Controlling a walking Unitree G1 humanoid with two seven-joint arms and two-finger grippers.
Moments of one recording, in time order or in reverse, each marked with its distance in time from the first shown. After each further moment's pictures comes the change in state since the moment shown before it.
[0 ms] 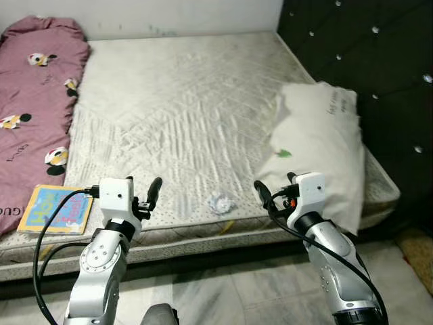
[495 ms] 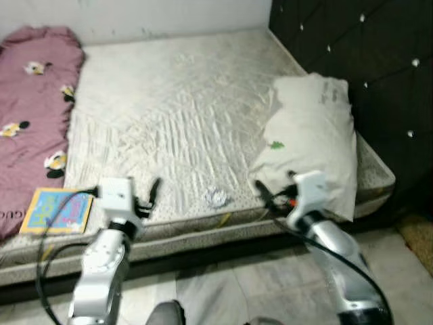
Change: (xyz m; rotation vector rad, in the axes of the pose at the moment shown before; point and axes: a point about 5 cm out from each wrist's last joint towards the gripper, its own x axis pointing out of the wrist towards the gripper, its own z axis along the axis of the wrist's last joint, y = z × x) left arm 0.001 -0.006 -0.001 -0.005 0.002 0.003; right arm -0.004 -0.004 0.002 -0.014 -0.006 -0.006
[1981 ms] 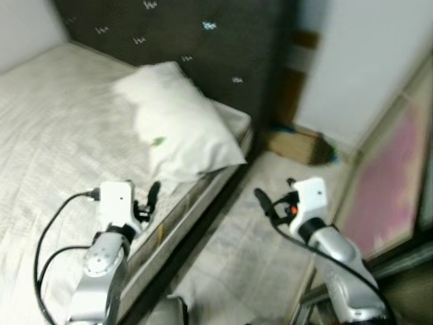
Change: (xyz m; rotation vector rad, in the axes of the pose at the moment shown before) left arm -0.005 0.003 -0.003 0.025 0.029 0.029; right arm -0.008 0.003 -0.007 -0.009 0.051 0.033
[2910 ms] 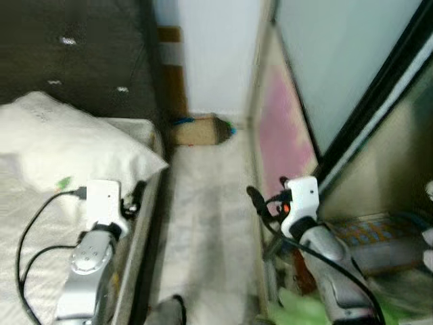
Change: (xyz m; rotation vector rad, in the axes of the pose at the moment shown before) left arm -0.002 0.011 -0.001 0.032 0.023 0.044; right arm 0.000 0.007 -0.004 0.007 0.010 0.000
